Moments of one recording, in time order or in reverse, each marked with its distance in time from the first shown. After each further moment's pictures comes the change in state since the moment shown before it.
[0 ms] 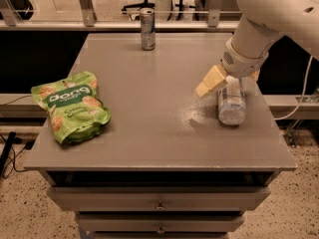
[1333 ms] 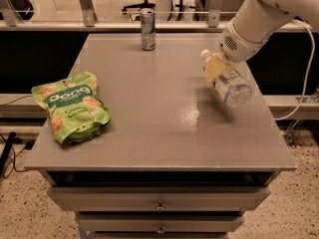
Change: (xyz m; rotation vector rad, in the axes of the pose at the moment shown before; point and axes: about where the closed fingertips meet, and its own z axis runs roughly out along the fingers) arm -0.032 0.017 -0.037 -0.058 -0.152 -0.216
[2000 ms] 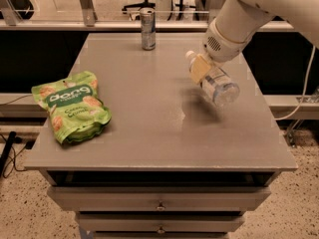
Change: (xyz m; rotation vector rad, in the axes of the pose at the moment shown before) arm -0.018 0.031 0.004 0.000 -0.001 -0.053
